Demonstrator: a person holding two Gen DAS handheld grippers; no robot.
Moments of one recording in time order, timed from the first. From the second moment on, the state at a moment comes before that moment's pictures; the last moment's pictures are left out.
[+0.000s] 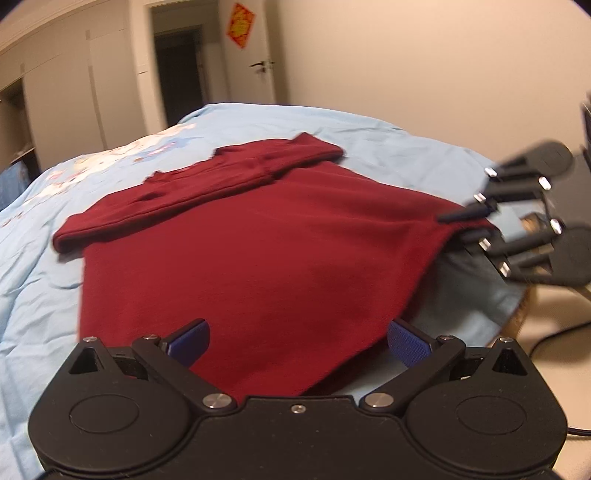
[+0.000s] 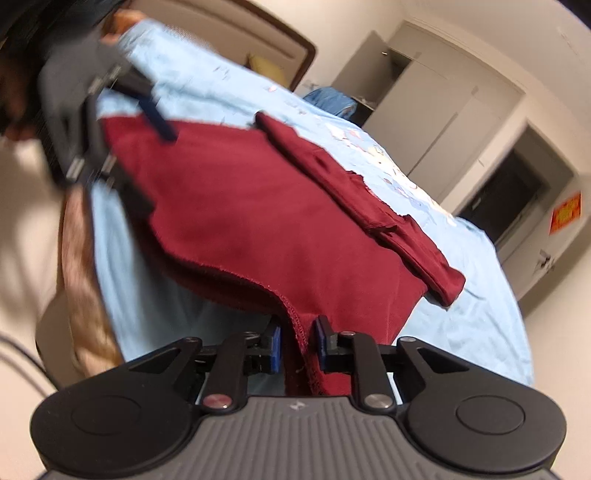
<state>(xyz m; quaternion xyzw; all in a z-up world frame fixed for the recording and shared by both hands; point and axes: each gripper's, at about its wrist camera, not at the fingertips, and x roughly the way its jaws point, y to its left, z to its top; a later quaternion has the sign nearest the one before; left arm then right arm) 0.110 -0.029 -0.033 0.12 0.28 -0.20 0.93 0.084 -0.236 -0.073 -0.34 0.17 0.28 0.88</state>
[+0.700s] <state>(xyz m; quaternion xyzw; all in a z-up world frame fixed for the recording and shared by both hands) 0.130 -0.016 -0.052 0.17 0.31 -0.11 0.93 0.158 -0.254 -0.038 -0.16 0.21 0.29 0.92</state>
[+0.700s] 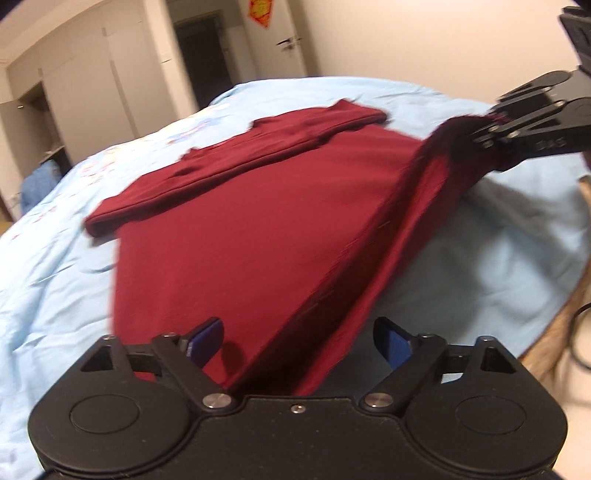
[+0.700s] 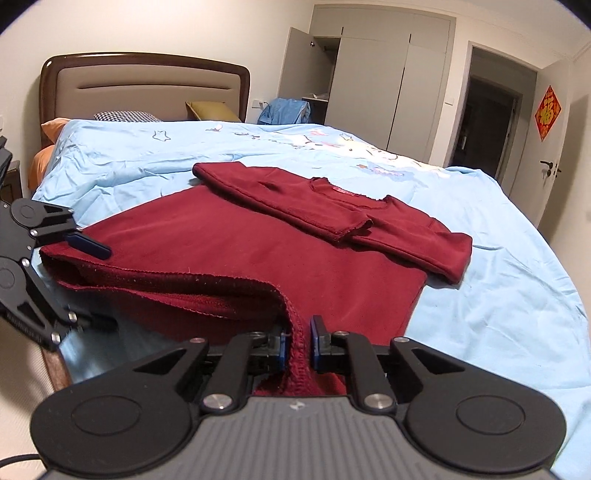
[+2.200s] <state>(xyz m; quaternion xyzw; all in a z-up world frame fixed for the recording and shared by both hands) 0.143 0.059 0.003 0.08 0.24 -0.04 0.97 0.104 -0.244 -0.062 -0.32 0.10 0.22 0.92</state>
